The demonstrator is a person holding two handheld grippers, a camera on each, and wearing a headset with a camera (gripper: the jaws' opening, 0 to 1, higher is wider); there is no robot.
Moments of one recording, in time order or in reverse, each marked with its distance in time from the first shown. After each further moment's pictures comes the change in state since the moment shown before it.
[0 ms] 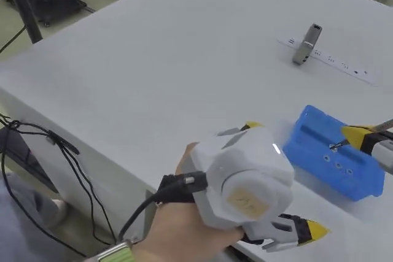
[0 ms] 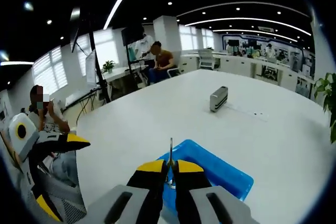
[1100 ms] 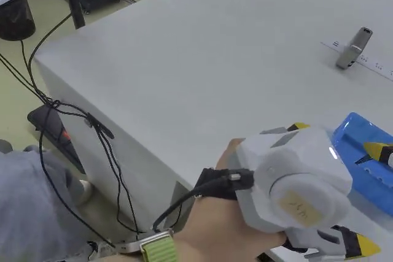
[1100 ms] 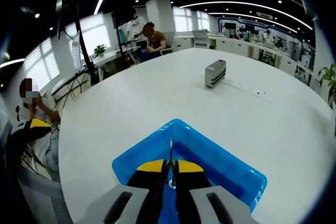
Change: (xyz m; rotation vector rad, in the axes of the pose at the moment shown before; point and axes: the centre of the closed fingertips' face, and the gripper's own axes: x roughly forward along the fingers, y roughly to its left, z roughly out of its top) left arm 0.002 -0.004 -0.004 0.029 0.012 -0.012; right arm 0.050 -0.035 -0.043 0.010 0.151 -0.025
